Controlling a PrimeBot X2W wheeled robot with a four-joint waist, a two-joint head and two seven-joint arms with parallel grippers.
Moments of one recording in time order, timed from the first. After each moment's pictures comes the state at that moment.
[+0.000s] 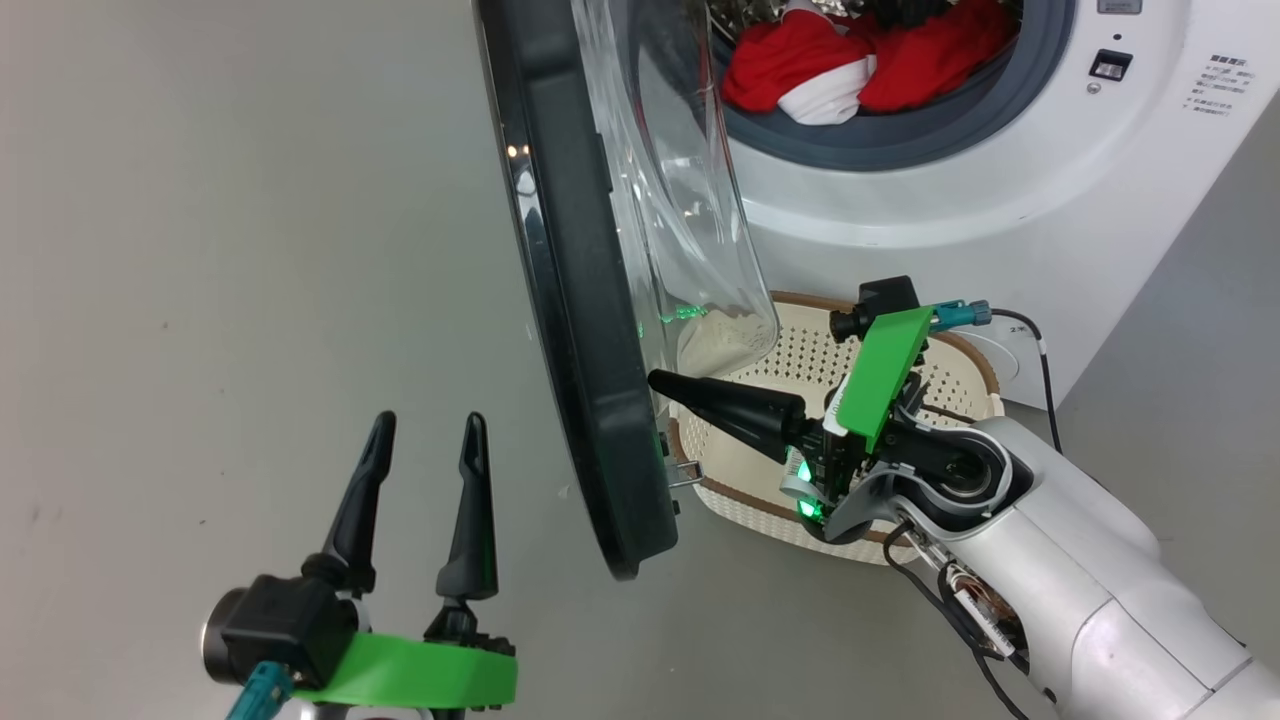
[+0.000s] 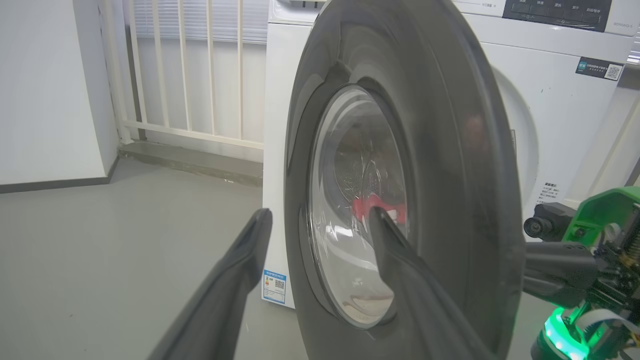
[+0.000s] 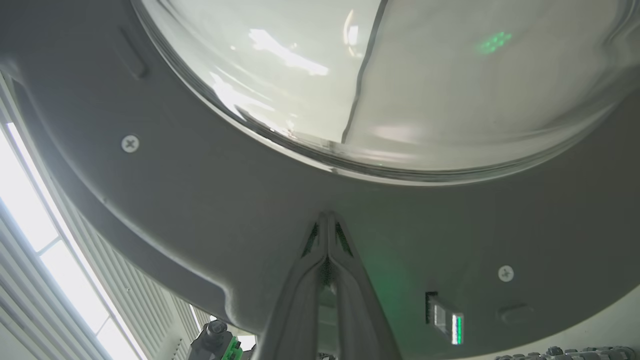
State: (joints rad) left arm -0.16 0.04 -0.23 0.01 -0.30 0.12 -0.25; right arm -0.73 -0.13 0.65 0.61 2.05 0.12 0.55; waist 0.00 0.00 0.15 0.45
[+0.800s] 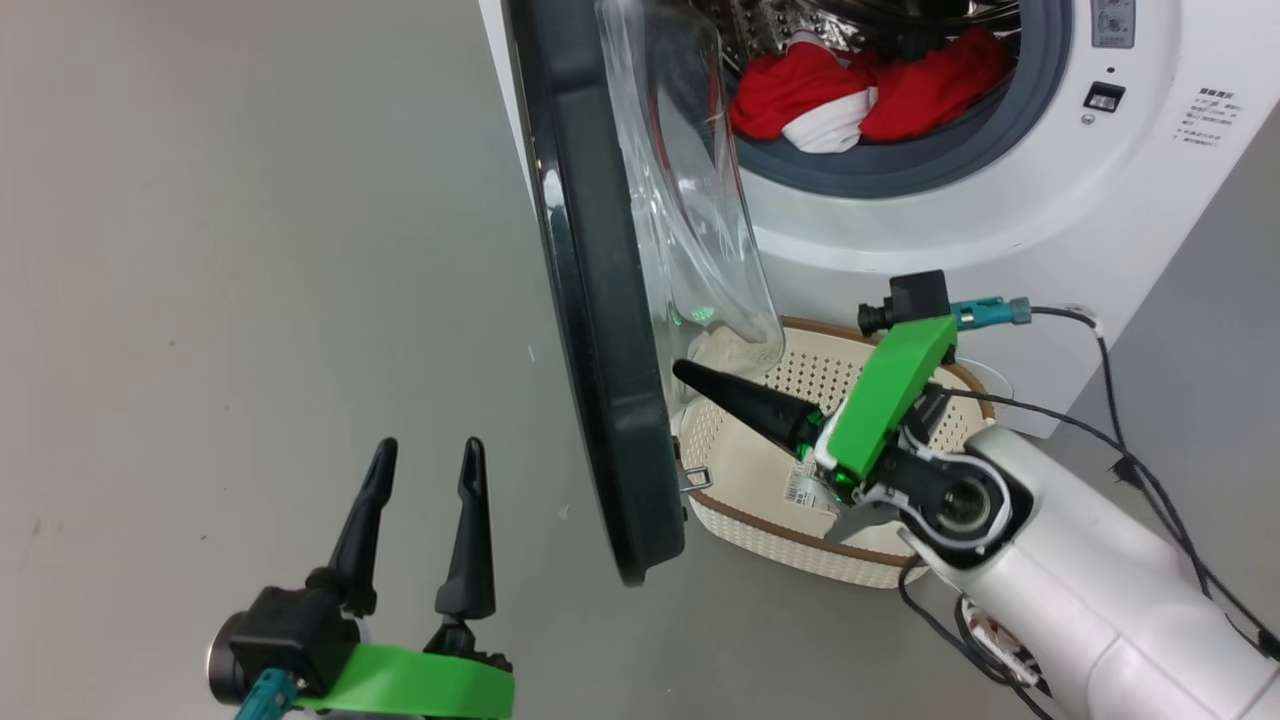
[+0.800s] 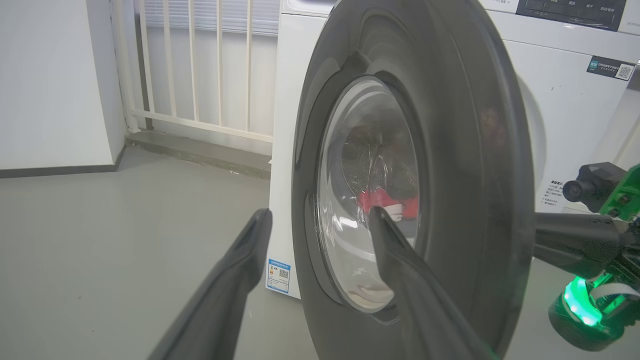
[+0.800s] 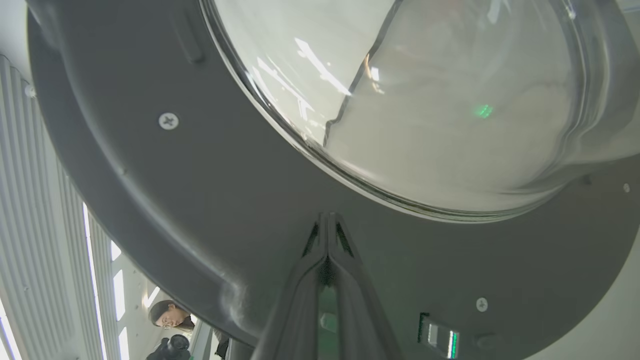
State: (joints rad) left arm -0.14 0.04 -0.23 0.05 -0.32 0.11 -0.25; right arm -0.72 -0.20 0.74 0.50 1.89 0.12 0.31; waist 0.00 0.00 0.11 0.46
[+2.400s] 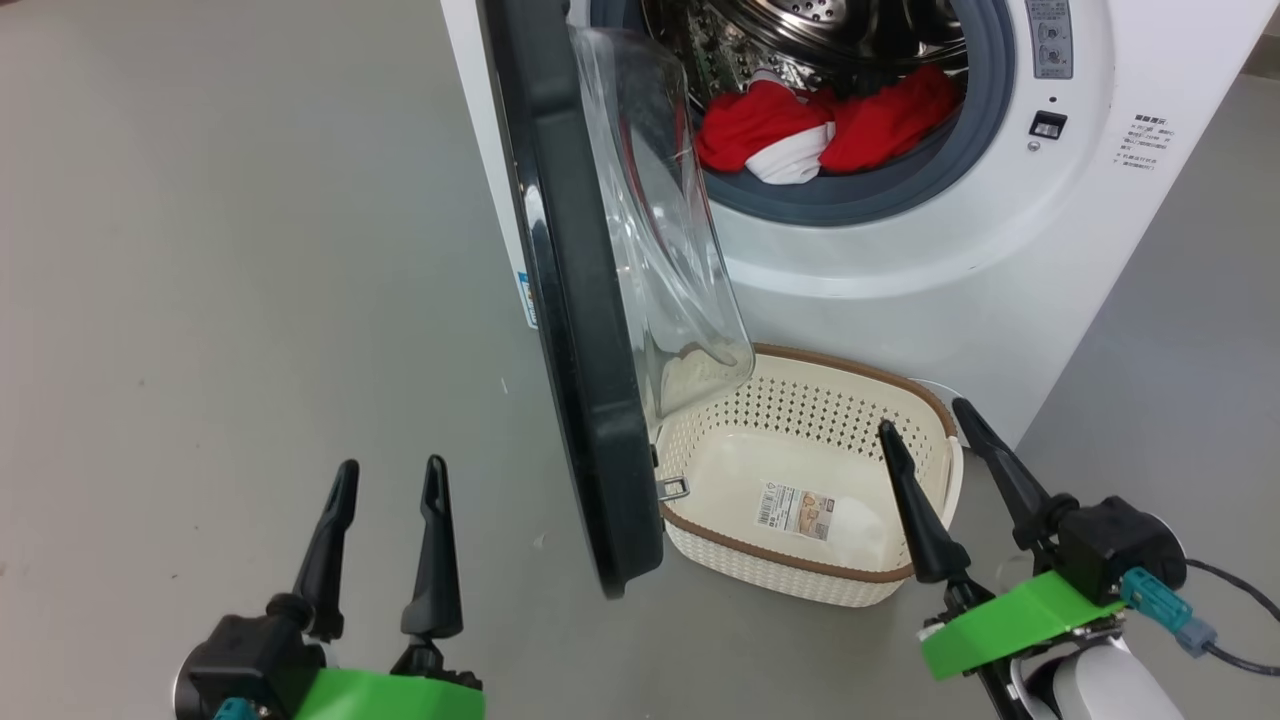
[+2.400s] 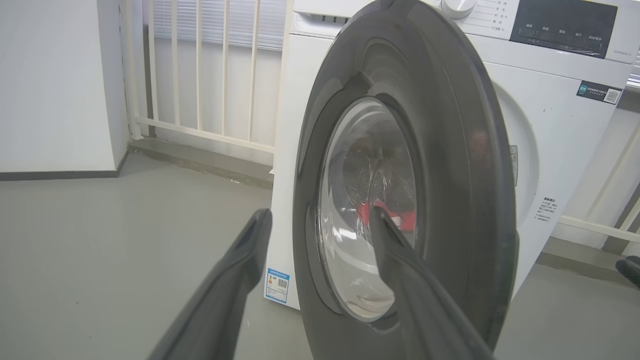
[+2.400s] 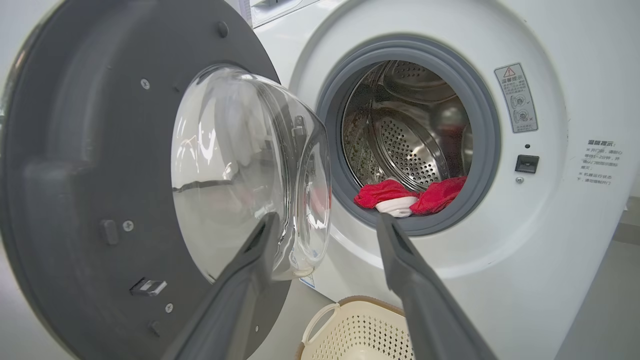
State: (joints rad) left arm -0.08 0.04 -0.17 0.02 -0.32 0.10 -0.25; right arm -0.14 -0.05 0.13 0.21 0.27 0.12 -0.26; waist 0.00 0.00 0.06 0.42
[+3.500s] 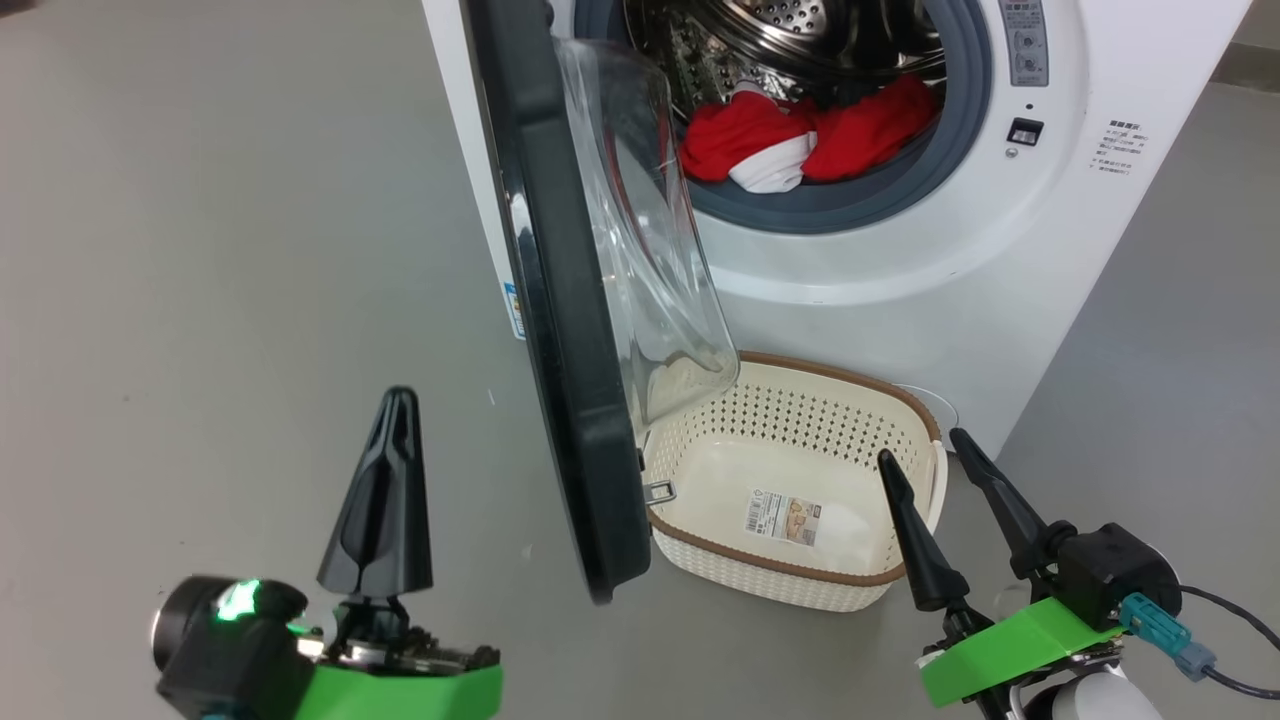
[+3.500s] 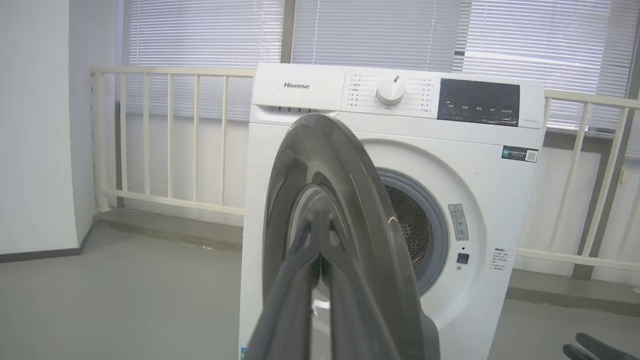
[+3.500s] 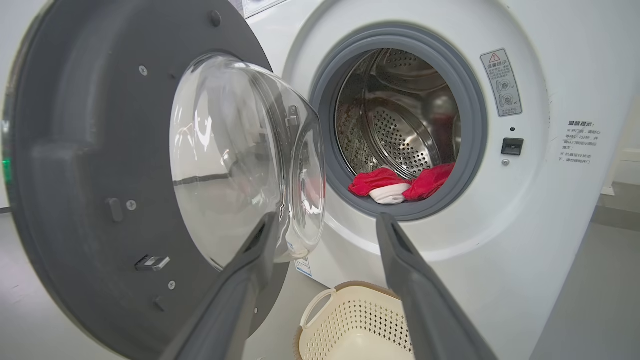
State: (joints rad) left arm -0.11 0.04 -0.20 -0.16 -0.24 0.09 -0.25; right arm -0.08 -0.05 0.12 0.19 0.28 0.12 -0.26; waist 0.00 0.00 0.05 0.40
